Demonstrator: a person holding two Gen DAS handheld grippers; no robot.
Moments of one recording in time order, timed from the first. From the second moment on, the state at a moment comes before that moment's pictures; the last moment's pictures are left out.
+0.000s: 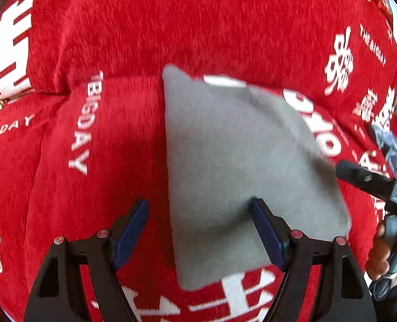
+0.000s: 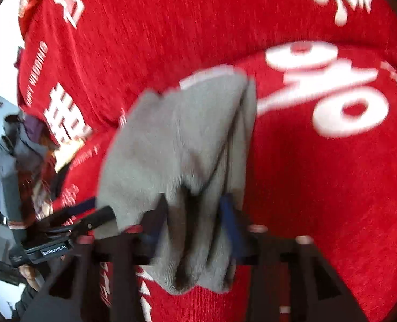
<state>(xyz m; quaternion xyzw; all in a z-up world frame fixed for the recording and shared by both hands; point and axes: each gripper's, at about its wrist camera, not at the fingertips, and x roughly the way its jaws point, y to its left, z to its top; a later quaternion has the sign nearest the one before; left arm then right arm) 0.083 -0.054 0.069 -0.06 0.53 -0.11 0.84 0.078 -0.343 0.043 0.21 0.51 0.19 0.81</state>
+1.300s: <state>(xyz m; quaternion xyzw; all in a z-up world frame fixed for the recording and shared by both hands) 0.140 -0.054 0.066 -0.03 0.53 0.00 0.85 0.096 -0.286 0.042 0.03 0.49 0.19 0.85</state>
